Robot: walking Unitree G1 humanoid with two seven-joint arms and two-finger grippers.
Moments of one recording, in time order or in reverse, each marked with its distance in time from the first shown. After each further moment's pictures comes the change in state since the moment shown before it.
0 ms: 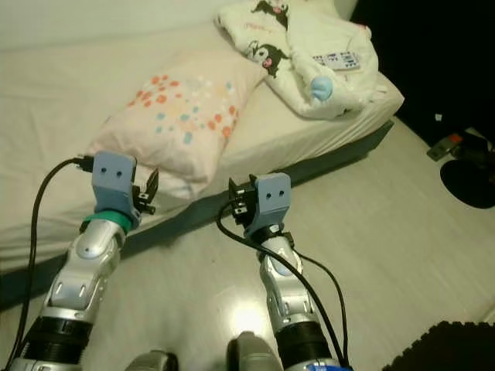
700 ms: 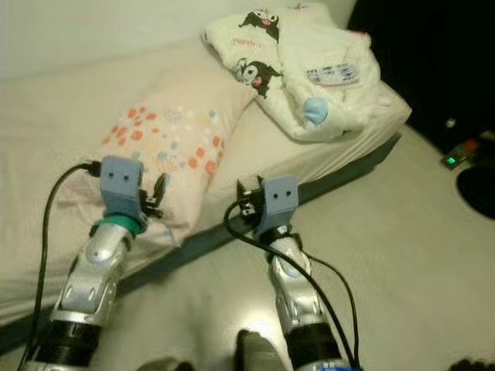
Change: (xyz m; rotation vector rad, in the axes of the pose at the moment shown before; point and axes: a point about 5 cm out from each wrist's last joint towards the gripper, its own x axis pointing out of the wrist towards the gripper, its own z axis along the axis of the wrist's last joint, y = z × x) left arm 0.003 -0.010 0.004 -0.006 -0.011 -0.035; right arm -0.002 -0.013 0.001 -0.021 0.000 -0.034
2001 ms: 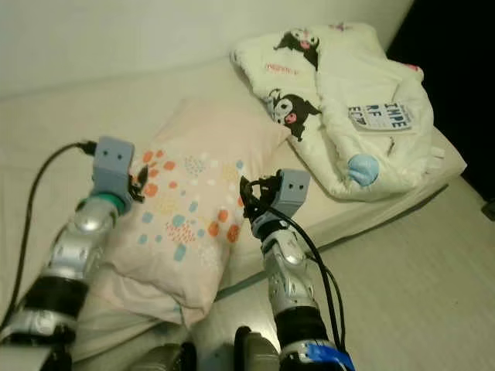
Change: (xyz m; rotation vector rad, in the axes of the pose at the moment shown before) left arm 0.040 0.055 -0.006 0.127 0.139 0.126; right arm 0.017 0.007 -0.022 0.367 0.123 -0.068
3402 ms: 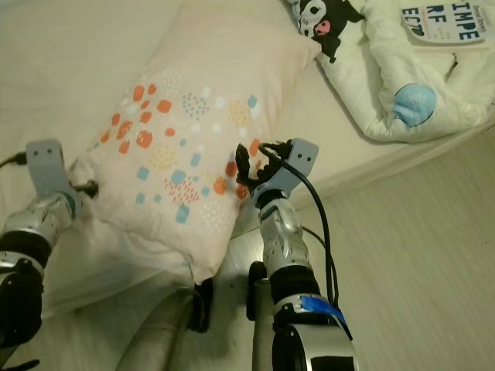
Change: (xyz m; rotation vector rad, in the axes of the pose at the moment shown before) left arm 0.001 0.084 -0.065 -0.424 0.508 0.435; right arm 0.032 0.006 0.031 0.113 -0.097 -0.007
